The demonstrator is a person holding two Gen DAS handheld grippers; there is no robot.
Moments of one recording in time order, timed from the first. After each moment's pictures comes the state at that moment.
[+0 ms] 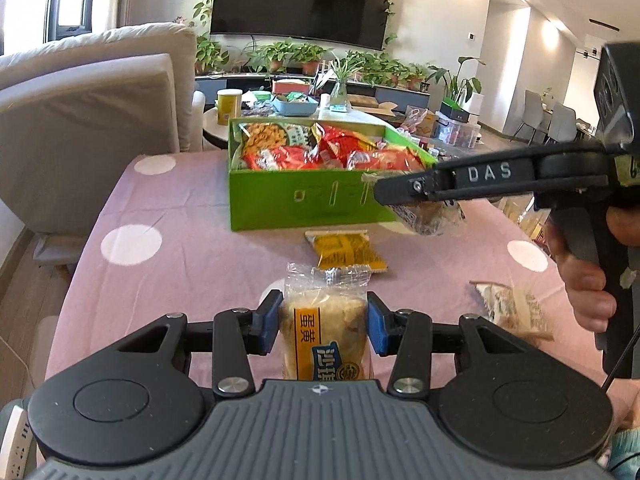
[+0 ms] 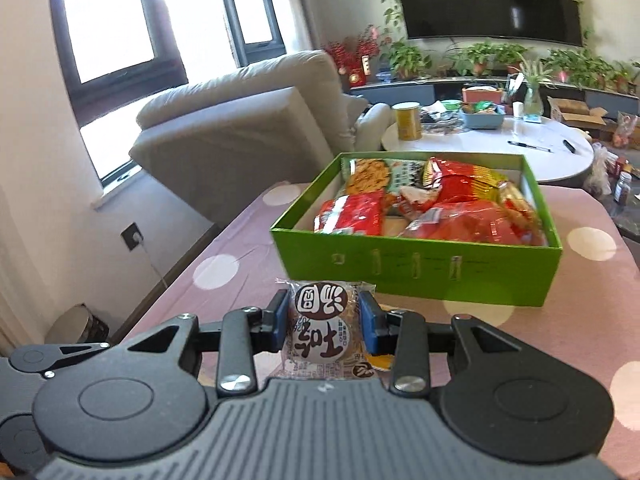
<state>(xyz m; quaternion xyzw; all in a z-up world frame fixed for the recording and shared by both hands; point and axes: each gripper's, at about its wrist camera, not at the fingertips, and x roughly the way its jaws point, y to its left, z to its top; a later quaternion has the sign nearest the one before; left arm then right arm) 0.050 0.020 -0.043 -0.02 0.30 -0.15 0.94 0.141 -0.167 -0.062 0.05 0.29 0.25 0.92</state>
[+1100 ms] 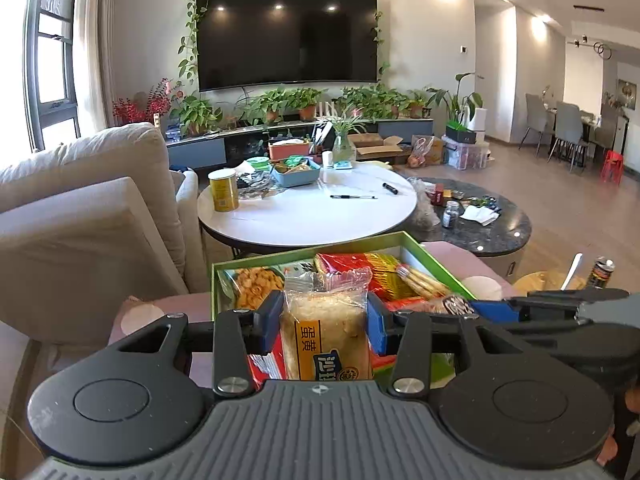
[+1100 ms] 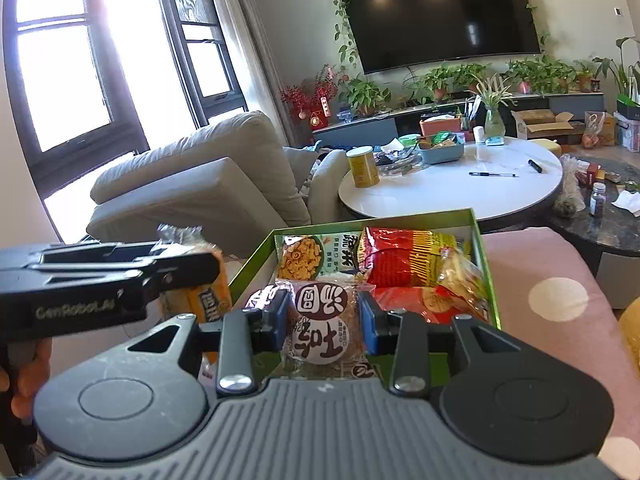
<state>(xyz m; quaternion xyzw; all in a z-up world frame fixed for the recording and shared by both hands) 0.192 -0.028 0.039 0.05 0.24 -0.13 0.96 0.210 -0.214 -0.047 0.10 0.24 0.21 0.94</state>
